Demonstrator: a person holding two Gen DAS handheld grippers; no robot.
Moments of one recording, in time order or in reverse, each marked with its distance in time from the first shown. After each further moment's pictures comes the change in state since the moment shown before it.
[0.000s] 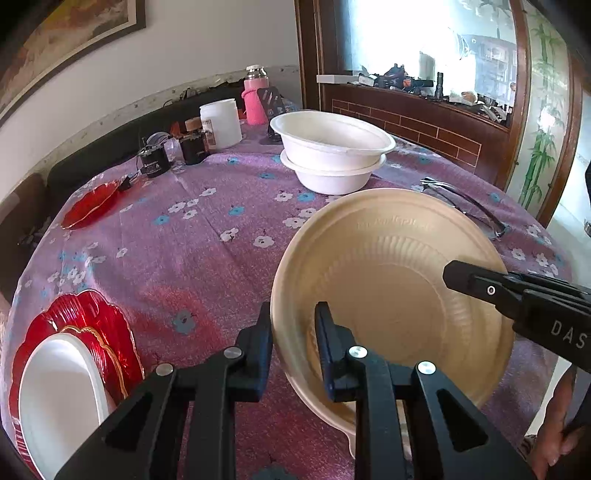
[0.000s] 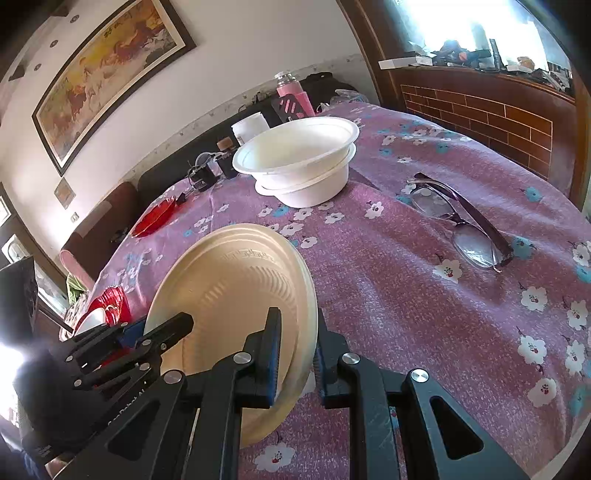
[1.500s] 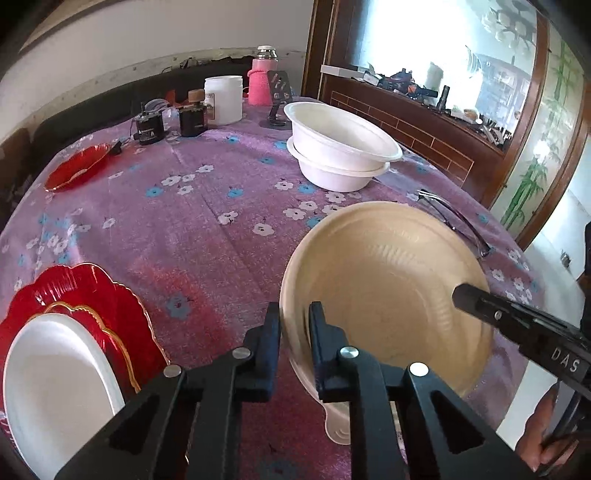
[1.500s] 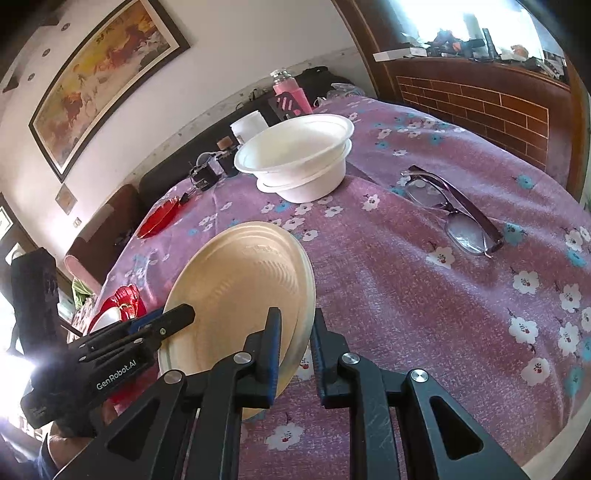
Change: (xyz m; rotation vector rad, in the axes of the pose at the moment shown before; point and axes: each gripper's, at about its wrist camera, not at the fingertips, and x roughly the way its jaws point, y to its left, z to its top) left arm 0.002 0.024 0.006 -0.119 0.072 -0.112; right arm -0.015 0.002 0.000 0.035 0.017 0.012
